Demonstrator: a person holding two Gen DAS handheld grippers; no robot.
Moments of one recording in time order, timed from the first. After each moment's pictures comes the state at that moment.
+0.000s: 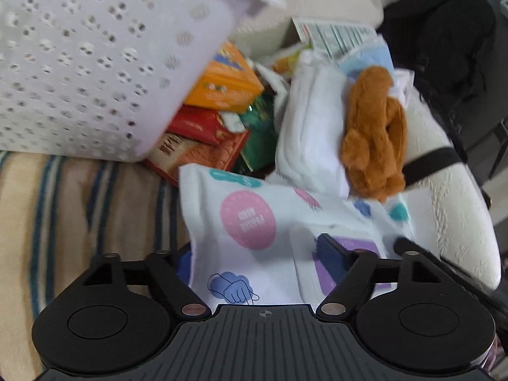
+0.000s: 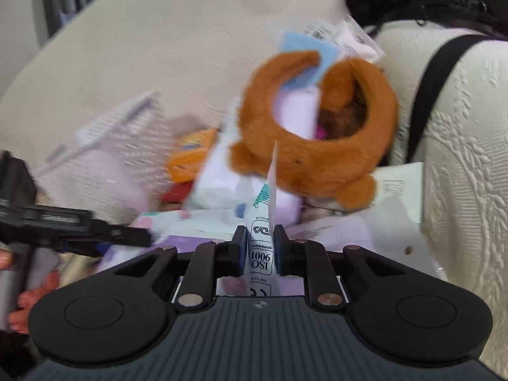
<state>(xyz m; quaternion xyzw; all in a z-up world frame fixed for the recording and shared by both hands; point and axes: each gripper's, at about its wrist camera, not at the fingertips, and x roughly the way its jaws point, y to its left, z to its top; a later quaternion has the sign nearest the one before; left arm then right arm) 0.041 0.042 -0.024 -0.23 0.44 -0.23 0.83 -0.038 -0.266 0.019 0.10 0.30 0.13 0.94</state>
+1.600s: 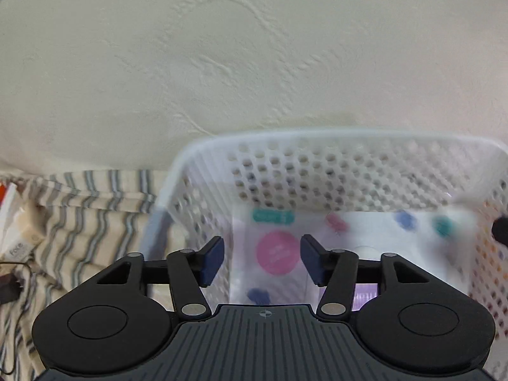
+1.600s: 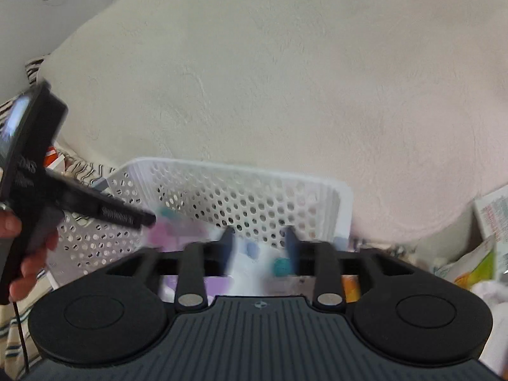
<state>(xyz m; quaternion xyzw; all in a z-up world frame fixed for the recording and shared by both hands) 0.182 0.197 0.067 0.00 0.41 0.08 0.91 0.161 -0.027 0.084 -0.04 0.24 0.25 0.94</state>
